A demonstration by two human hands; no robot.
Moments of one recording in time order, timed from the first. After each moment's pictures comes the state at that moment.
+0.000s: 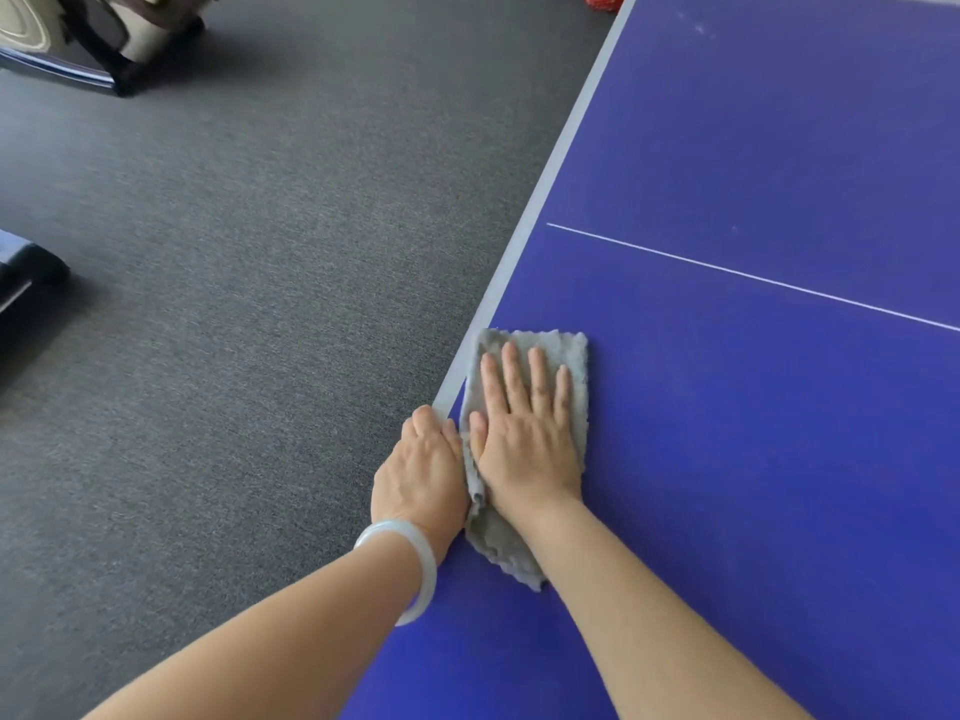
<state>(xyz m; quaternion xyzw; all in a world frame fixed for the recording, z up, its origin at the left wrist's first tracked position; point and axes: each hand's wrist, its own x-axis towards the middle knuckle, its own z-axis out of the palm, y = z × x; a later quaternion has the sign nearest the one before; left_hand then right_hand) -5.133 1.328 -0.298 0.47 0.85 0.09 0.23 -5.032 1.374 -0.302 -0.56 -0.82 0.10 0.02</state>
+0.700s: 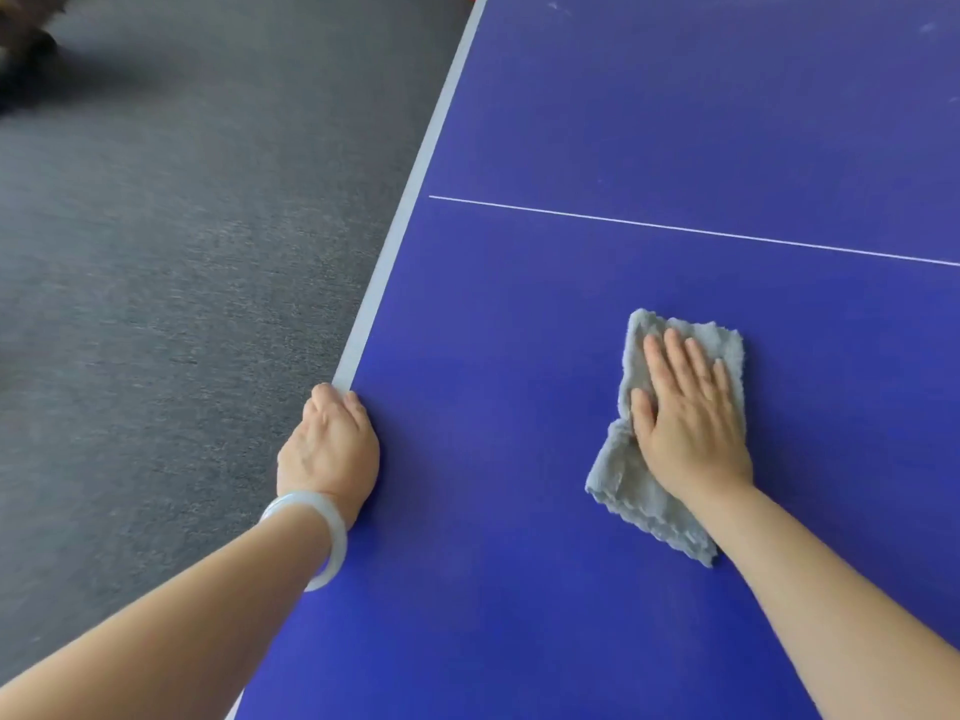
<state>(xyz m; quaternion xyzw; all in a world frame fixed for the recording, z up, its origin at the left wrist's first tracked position) -5.127 1.323 -0.299 0.49 0.85 0.12 0.16 -4.801 1.345 -0.300 -0.71 -0.70 0.05 -0.02</state>
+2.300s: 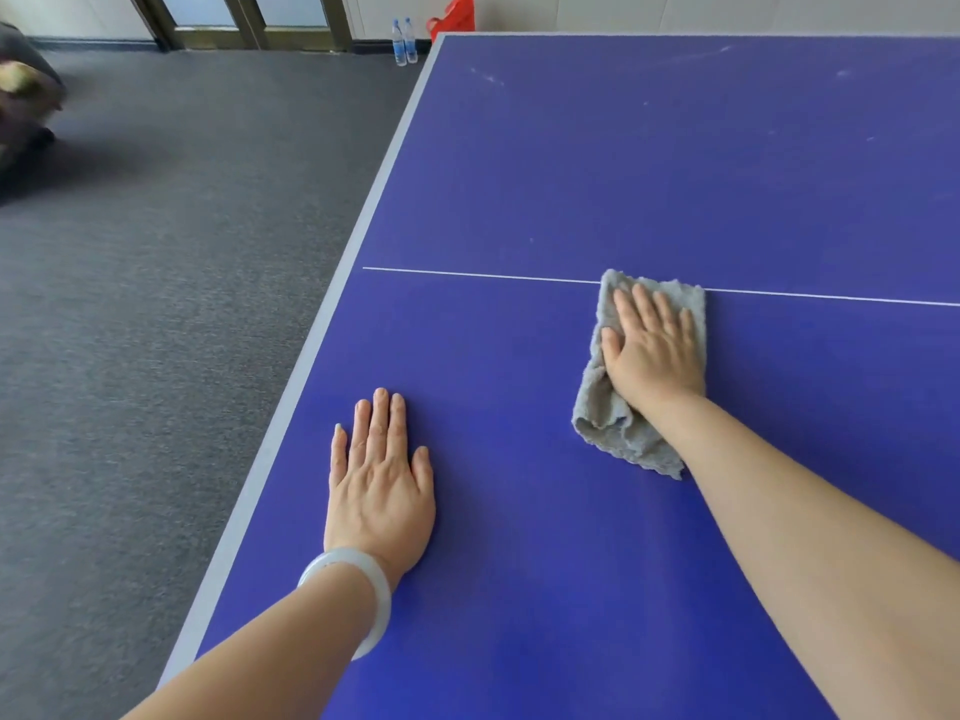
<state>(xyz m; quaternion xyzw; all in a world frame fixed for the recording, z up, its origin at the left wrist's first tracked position) -5.026 1.358 -0.317 0.66 0.75 0.07 0.07 -4.742 1.491 -0.306 -0.75 -0.66 0.05 0.03</state>
